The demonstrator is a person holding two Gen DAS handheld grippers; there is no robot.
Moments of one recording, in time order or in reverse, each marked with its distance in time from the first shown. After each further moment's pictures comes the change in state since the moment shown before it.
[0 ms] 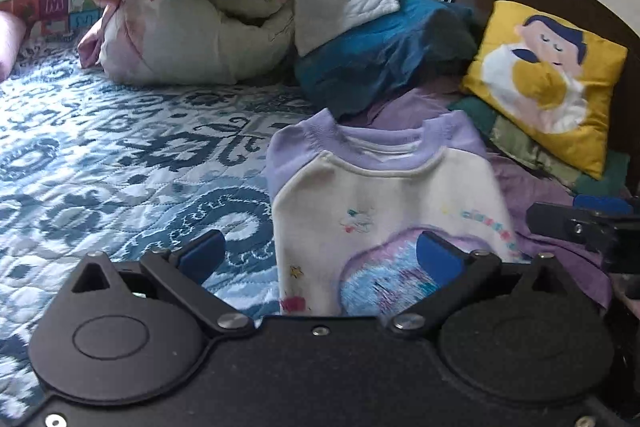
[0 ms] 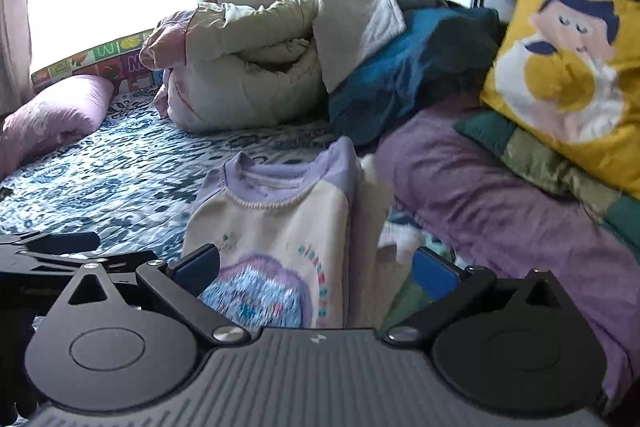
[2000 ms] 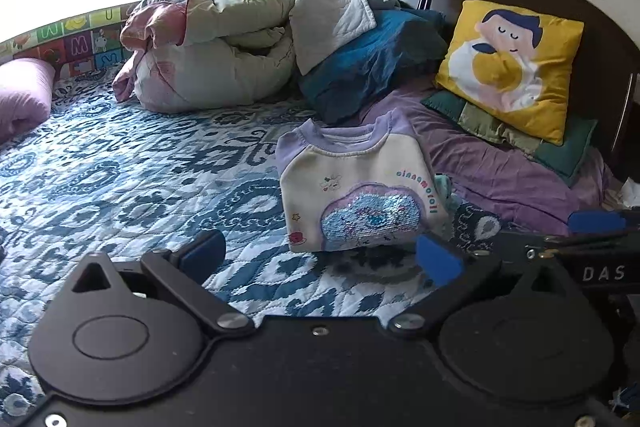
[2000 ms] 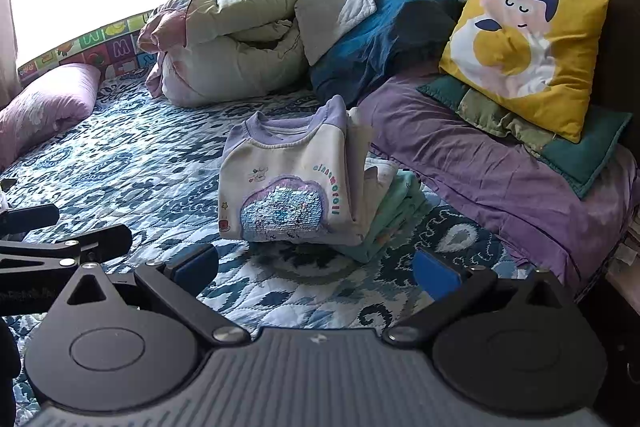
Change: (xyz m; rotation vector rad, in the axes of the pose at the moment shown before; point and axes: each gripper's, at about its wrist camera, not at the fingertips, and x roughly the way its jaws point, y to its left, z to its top) left arm -0.172 -0.064 -0.030 0.117 -0.021 0.111; right arm -0.134 0.039 -0.034 0.065 0.091 -0.075
